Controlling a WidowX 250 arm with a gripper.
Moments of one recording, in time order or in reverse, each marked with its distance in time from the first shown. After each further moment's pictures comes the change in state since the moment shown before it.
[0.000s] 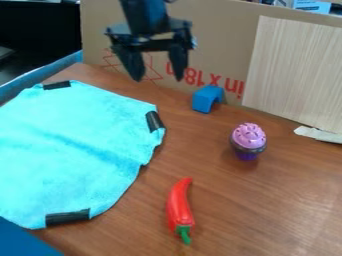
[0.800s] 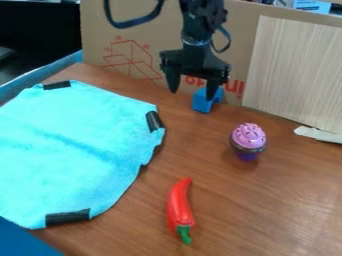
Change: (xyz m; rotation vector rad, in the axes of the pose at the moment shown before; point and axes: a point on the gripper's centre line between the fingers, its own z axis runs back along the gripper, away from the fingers) arm 0.060 -0.010 -0.096 0.251 -0.091 -0.076
